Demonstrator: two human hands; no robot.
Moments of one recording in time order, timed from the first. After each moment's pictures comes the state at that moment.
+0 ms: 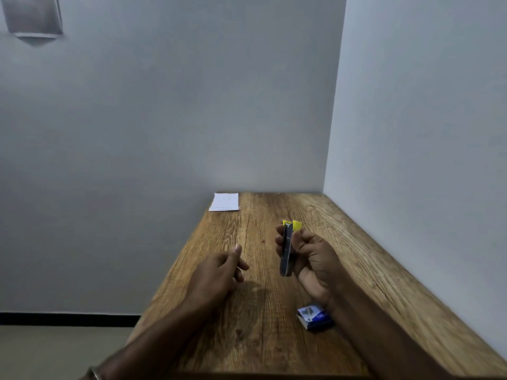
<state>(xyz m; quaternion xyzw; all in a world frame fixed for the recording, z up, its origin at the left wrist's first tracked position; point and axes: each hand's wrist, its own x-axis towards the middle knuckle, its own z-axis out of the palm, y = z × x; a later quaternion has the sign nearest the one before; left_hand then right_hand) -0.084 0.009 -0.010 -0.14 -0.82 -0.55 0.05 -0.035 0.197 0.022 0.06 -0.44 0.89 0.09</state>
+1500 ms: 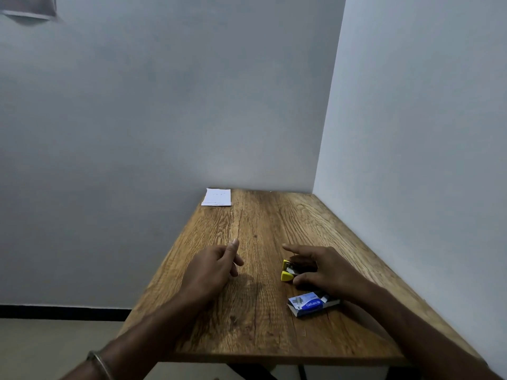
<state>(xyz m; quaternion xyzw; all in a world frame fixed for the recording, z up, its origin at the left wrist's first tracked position) -0.084 0.009 -0.015 -0.17 -0.85 -0.49 0.08 -0.021 0.266 0.004 0.08 -0.95 0.28 0.10</state>
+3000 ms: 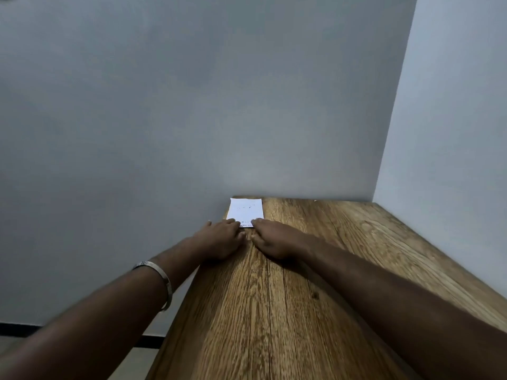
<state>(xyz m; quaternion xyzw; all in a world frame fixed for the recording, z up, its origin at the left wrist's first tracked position) -0.404 0.011 -0.008 -0.26 -0.96 -0.04 0.04 -0.375 0.184 -0.006 0.14 -0.99 0.04 0.06</state>
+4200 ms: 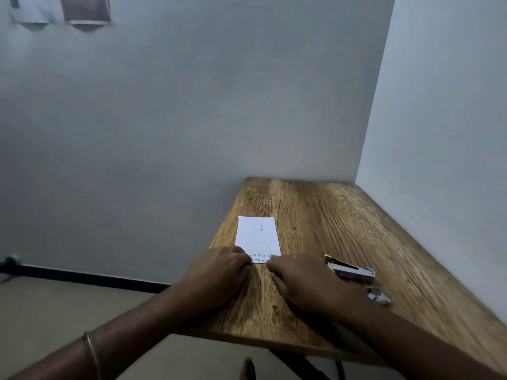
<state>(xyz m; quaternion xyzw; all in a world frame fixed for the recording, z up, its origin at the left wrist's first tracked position) -0.073 -0.060 -0.009 -0.34 -0.93 -0.08 0.15 -0.035 0.145 -0.011 0.24 -0.96 -0.01 0.17</state>
